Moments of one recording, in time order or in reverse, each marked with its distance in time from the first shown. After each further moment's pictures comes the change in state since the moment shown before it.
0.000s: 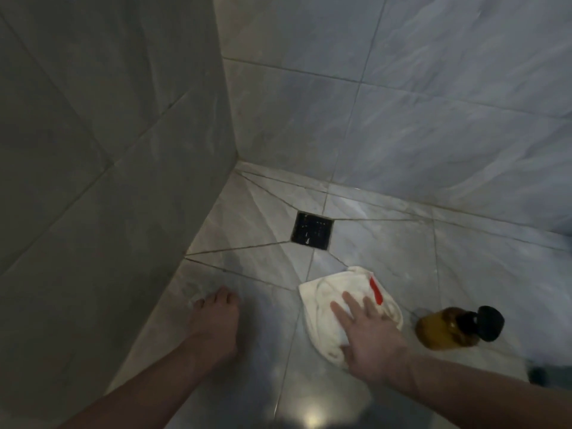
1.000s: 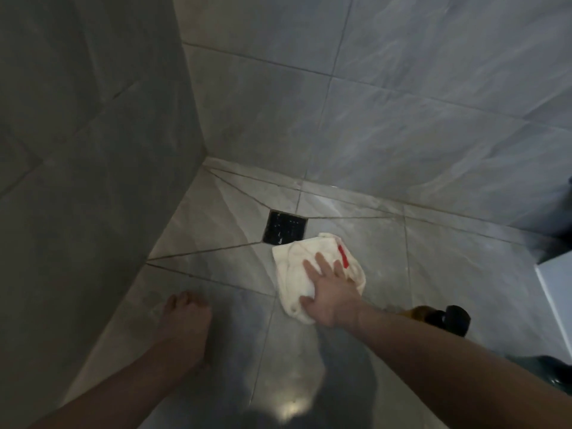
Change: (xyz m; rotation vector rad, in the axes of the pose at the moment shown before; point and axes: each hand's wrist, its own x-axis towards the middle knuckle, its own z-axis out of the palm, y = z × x) left_hand 0.017 0.006 -0.007 0.163 -0.096 0.033; right_hand 0.074 0.017 -0.030 0.306 0.143 0.101
